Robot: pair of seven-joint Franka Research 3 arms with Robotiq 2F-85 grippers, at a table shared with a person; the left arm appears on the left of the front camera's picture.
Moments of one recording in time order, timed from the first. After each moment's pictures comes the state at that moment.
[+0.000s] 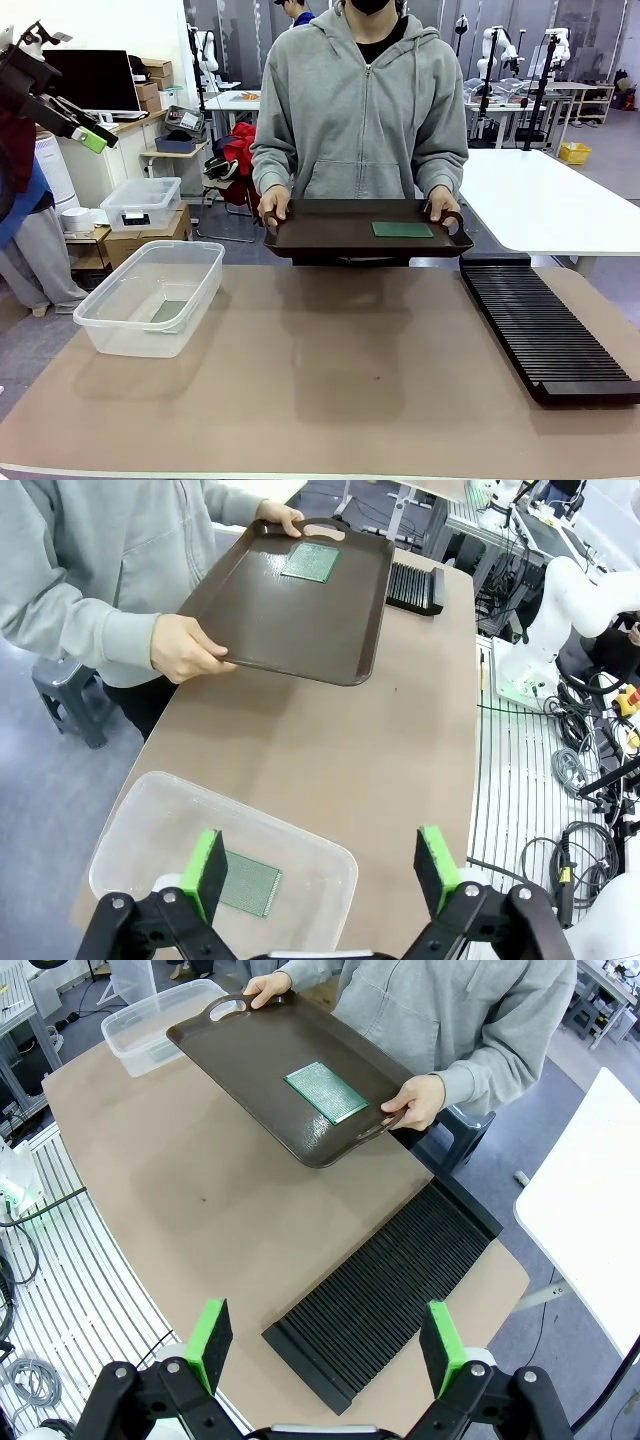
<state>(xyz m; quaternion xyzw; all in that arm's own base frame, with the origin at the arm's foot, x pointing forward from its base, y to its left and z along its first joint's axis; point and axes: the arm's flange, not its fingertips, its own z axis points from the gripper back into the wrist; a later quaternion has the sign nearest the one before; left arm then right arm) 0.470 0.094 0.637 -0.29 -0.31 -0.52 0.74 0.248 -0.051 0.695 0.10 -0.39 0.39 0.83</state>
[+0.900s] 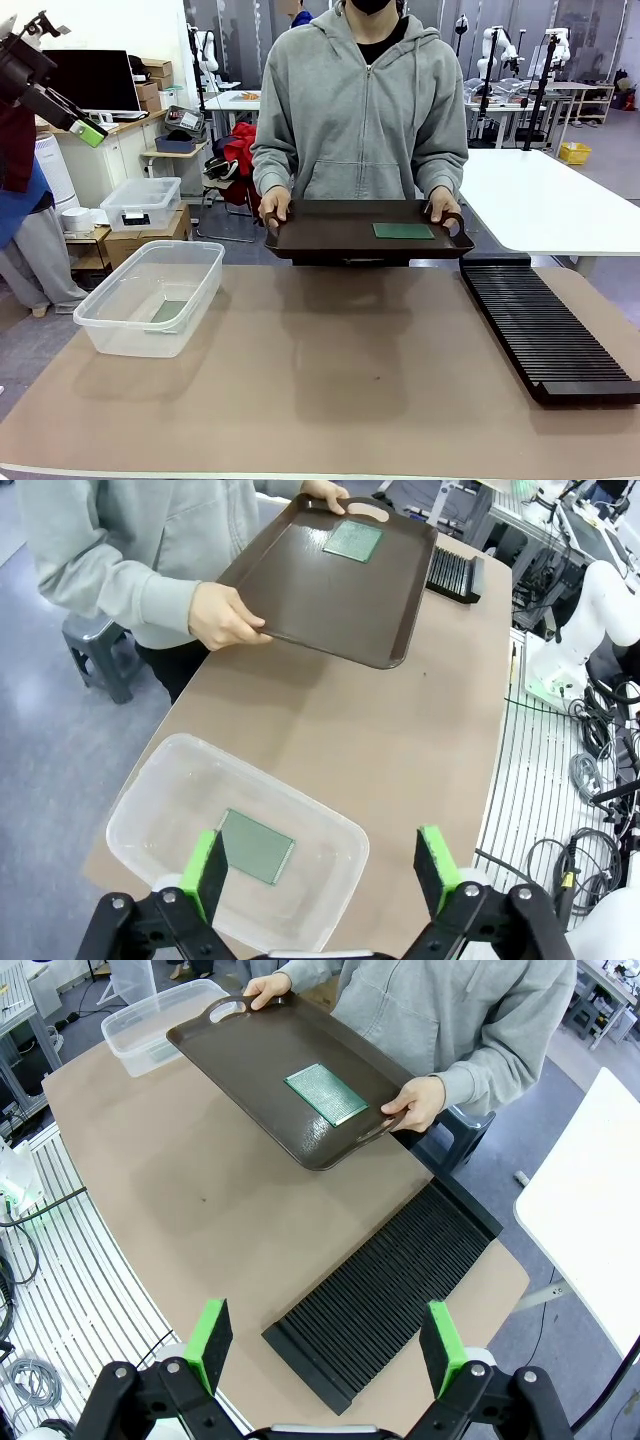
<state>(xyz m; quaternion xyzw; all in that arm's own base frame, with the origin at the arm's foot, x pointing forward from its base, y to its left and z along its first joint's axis) 0.465 0.095 0.655 -0.25 -0.29 -0.49 0.78 0.248 -0.051 0.695 0.10 -0.39 0.39 0.83</state>
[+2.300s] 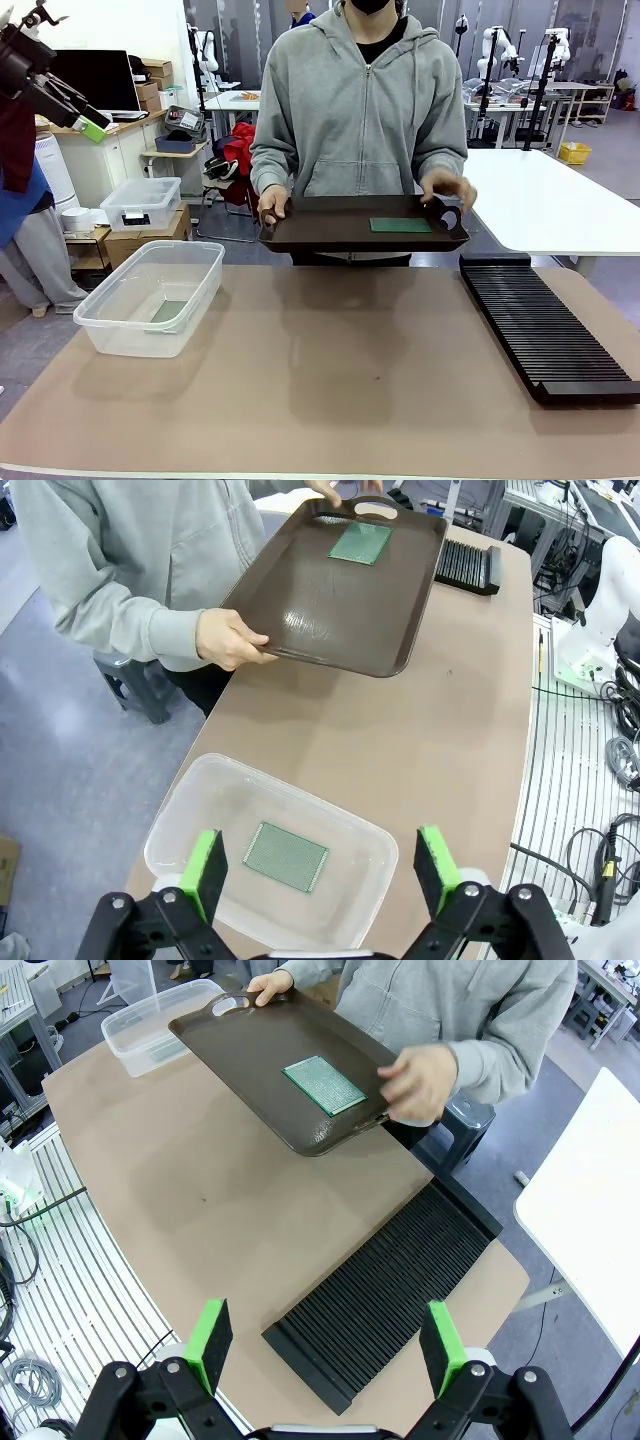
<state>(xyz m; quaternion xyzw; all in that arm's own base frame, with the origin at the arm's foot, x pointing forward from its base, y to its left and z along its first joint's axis) 0.449 0.081 0.668 -0.20 -0.33 -0.52 0.76 0.248 -0.051 0.695 0.10 -0.39 0.39 0.83</state>
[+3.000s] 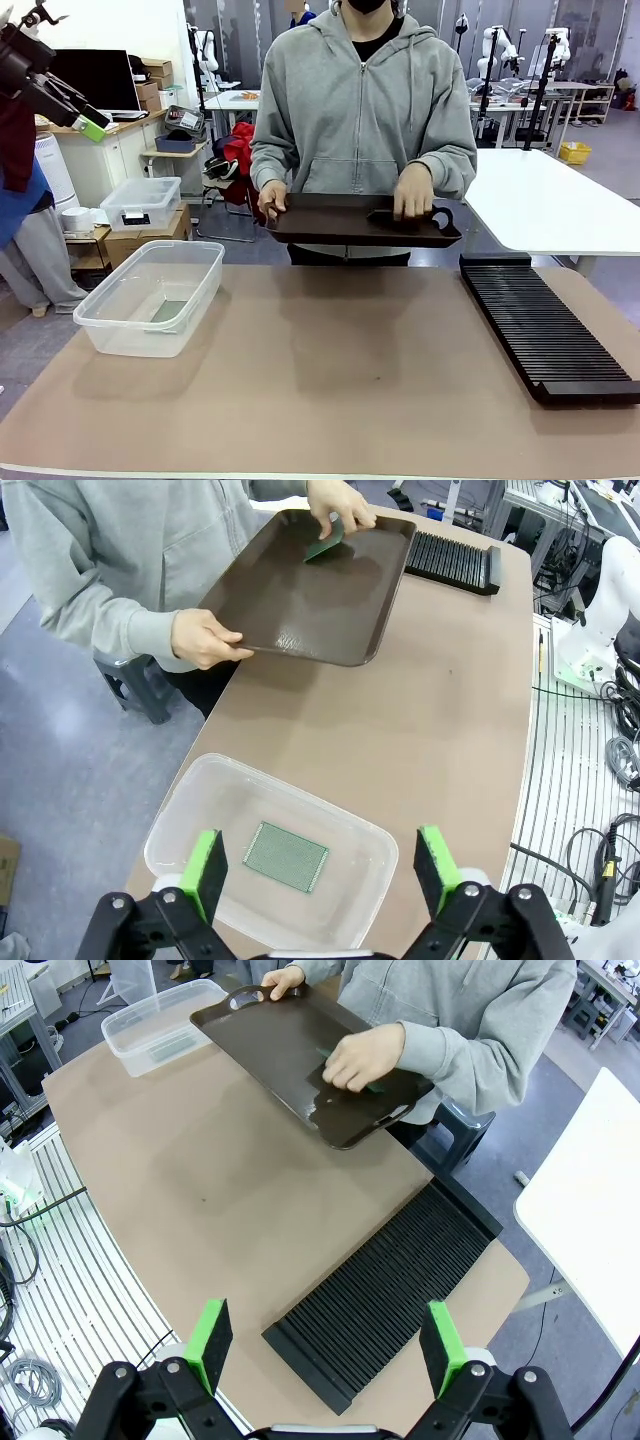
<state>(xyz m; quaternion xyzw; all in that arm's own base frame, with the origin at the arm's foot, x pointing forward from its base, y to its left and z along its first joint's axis) 0.449 0.081 0.668 -0.20 -0.33 -0.52 0.76 0.248 -0.051 0.695 0.10 -0.39 0.39 0.83</state>
